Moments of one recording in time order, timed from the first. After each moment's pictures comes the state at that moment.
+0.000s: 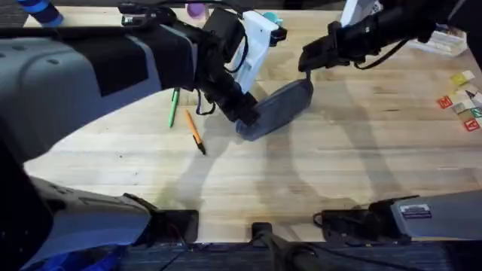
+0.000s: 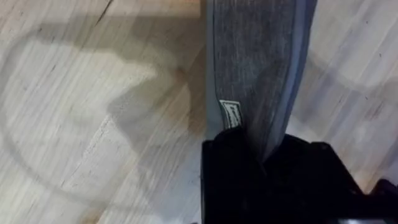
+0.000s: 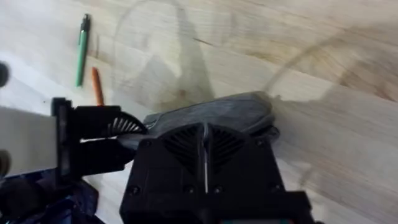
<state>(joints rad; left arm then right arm) -0.49 1.60 1.04 -0.72 0.43 0.39 0.13 1.59 1.31 -0.87 -0.49 0.04</state>
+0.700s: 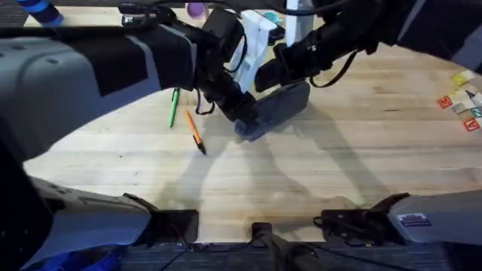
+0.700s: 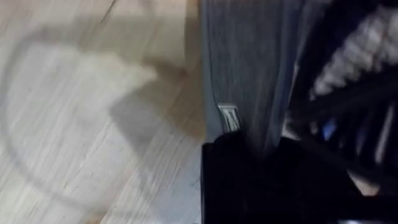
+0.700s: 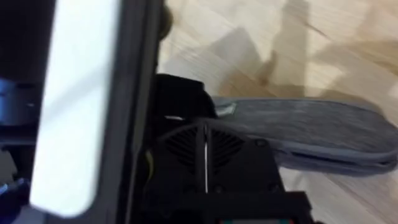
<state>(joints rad) -0.48 1.60 1.04 -0.72 0.42 0.38 0.47 1.58 1.31 -0.85 -0.46 0.10</state>
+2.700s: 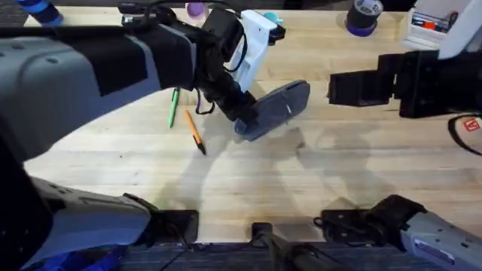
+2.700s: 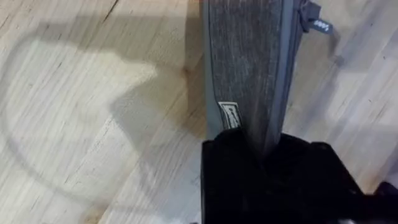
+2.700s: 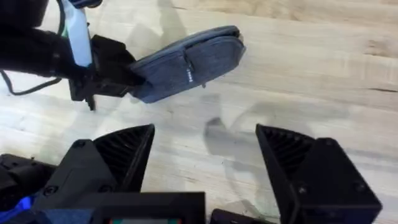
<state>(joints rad) -0.48 1.60 1.04 -0.71 0.42 0.38 0.52 0.96 1.31 -1.28 0.09 0.40</state>
